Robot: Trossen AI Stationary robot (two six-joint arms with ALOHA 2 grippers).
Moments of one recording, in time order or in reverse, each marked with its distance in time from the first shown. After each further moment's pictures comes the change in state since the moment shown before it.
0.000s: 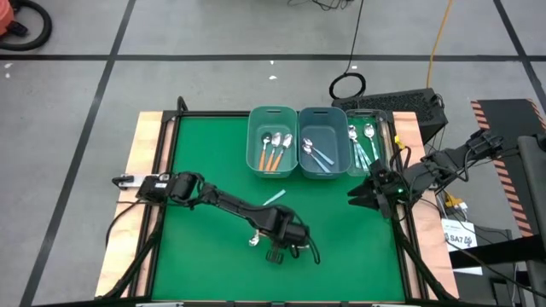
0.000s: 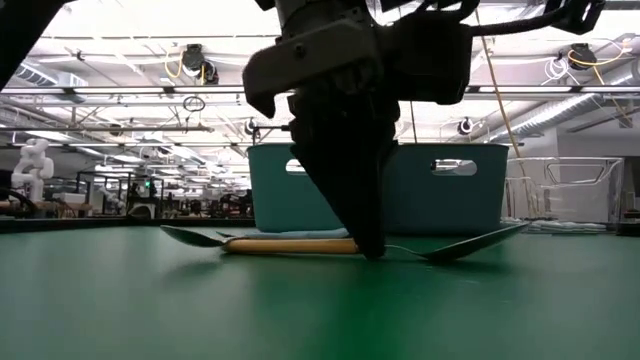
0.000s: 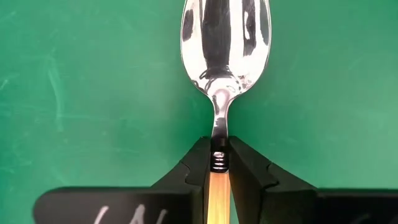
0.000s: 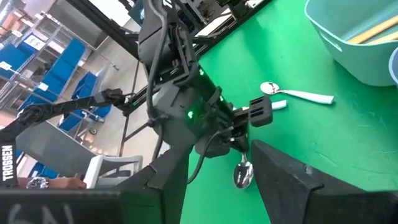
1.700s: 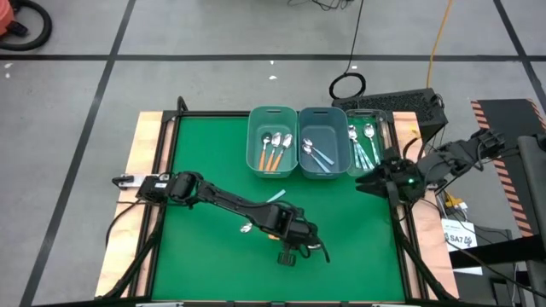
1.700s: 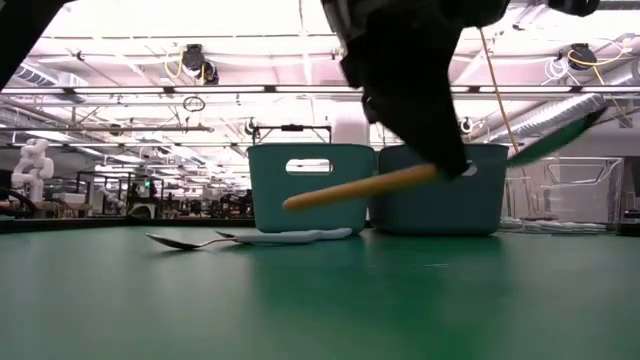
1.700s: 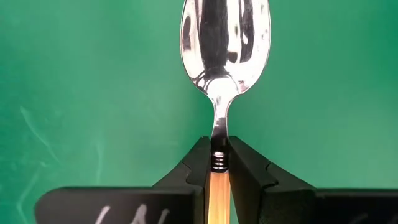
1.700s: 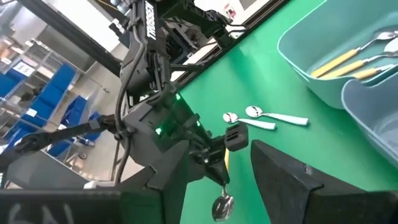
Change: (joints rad) left arm 0.003 -0.004 0.133 0.046 -0.012 -0.059; right arm 0.000 -0.029 0.130 -0.149 0.103 0.018
